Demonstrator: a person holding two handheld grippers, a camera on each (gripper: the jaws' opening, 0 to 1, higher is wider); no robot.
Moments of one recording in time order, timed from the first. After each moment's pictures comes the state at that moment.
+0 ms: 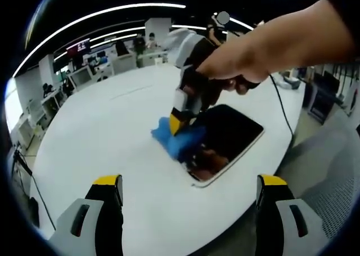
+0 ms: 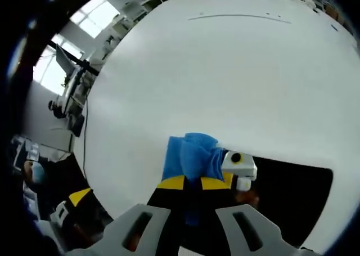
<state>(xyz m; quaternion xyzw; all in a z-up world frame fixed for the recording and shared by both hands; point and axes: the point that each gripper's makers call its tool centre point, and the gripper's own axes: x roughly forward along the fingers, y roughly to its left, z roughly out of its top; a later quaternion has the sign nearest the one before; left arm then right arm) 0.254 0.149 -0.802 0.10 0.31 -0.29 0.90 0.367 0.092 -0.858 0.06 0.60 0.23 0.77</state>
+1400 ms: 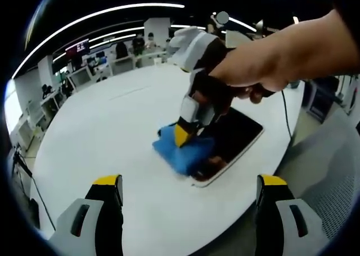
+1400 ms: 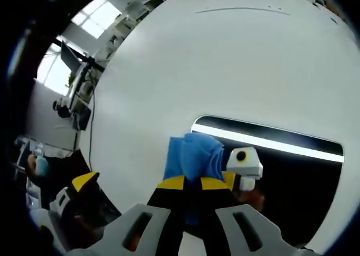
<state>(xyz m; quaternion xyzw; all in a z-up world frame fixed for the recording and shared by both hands) 0.254 0.147 -0.803 0.11 0.30 -0.30 0.90 0.336 0.103 -0.856 0.07 0.60 0.24 0.76</state>
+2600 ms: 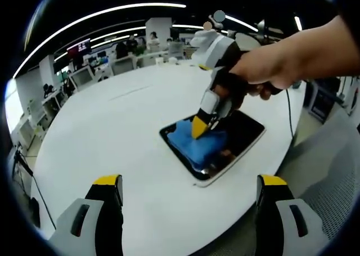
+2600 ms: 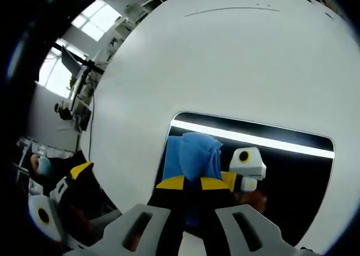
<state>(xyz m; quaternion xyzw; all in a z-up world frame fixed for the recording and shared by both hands) 0.255 0.149 -0.803 0.11 0.30 -0.29 0.90 0.335 0.066 -0.857 0.09 0.60 0.24 0.76</state>
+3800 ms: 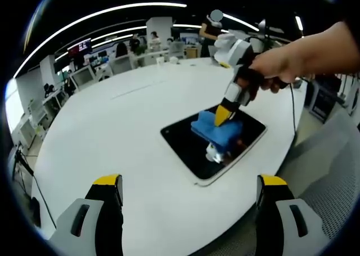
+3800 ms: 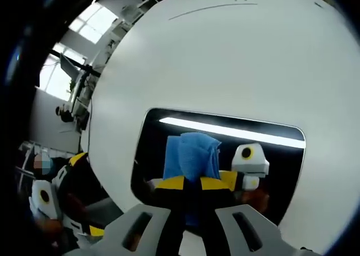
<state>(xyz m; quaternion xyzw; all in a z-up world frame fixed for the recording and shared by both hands) 0.254 0.150 -0.802 0.11 0.31 -0.29 0.90 0.333 0.007 -0.857 0.10 0.61 0.24 0.75</state>
